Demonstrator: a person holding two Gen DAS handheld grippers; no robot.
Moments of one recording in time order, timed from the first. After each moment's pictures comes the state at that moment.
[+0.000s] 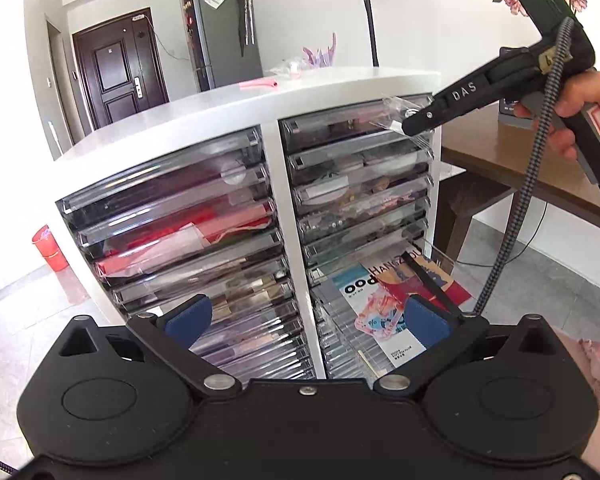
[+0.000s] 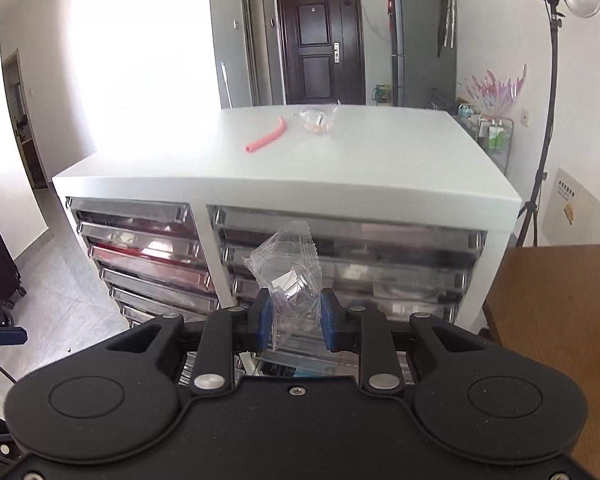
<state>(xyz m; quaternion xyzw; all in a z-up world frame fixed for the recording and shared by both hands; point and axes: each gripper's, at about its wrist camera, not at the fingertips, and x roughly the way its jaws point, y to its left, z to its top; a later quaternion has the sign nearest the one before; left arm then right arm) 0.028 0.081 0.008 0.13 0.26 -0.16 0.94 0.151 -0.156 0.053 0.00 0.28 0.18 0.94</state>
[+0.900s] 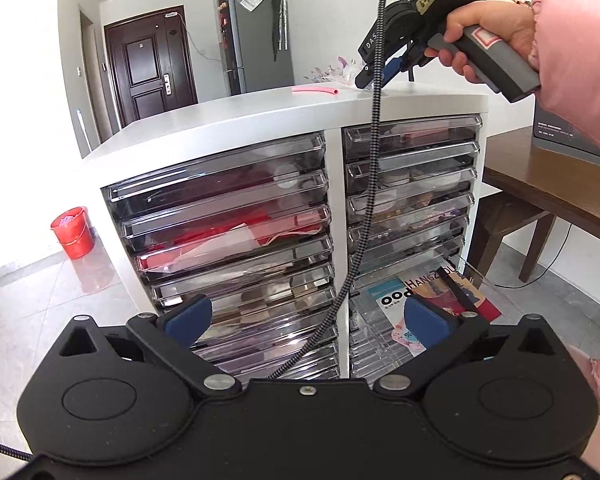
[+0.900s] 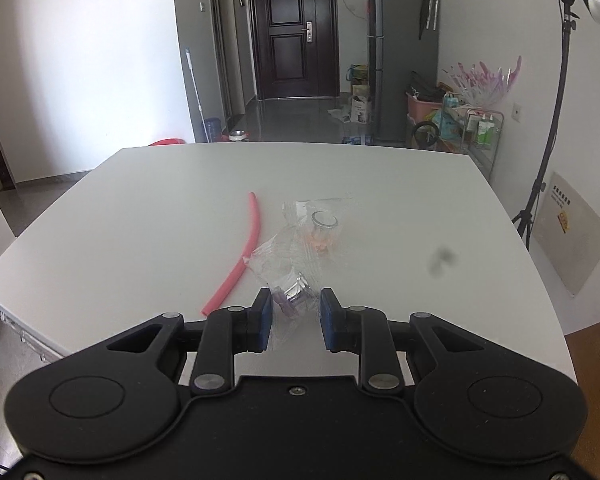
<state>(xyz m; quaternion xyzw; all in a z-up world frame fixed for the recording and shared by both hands) 0.043 0.120 0.011 0.10 0.26 -0.12 0.95 0.311 -0.109 0.098 0.00 0.33 0.13 0.94</state>
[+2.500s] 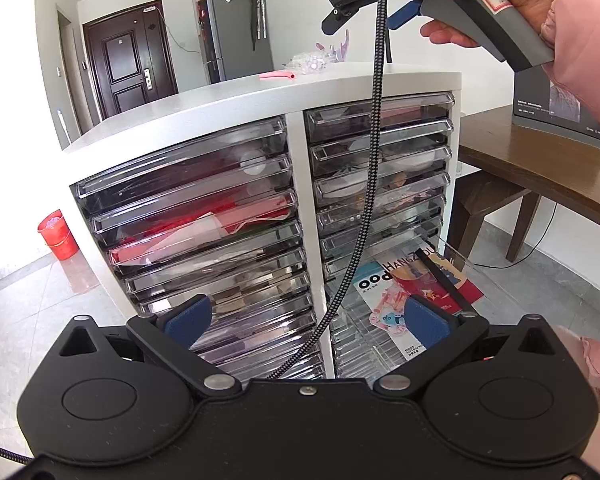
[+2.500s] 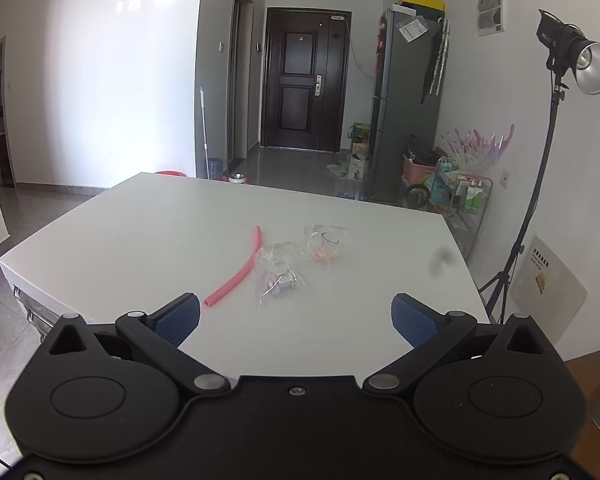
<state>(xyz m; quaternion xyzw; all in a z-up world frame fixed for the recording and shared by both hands) 0.035 0.093 0.005 0.12 0.28 -0.15 0.94 0.241 -0.125 0.123 -0.05 0.24 0.13 0.96</state>
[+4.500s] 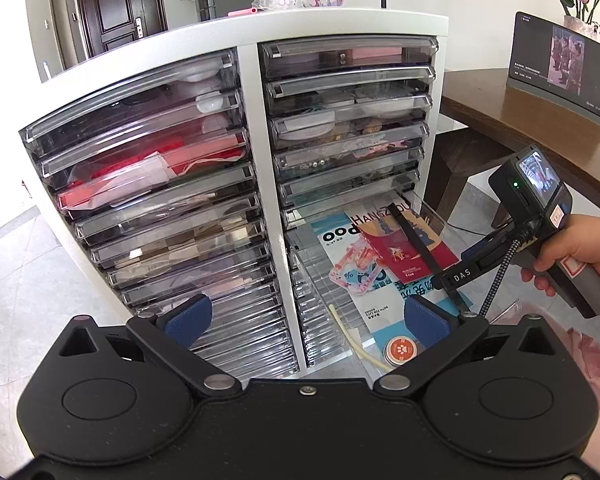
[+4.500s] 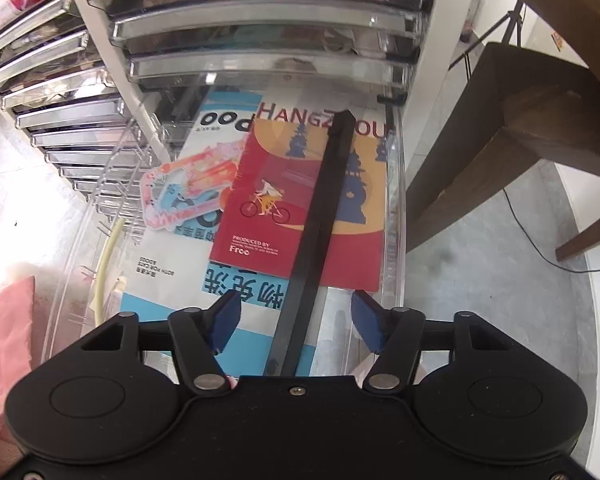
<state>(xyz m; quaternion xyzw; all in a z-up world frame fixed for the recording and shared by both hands) 0.040 0.051 -0.027 0.10 0.36 -0.15 0.92 0.153 -0.188 -0.184 -0.02 0.54 0.10 0.84</state>
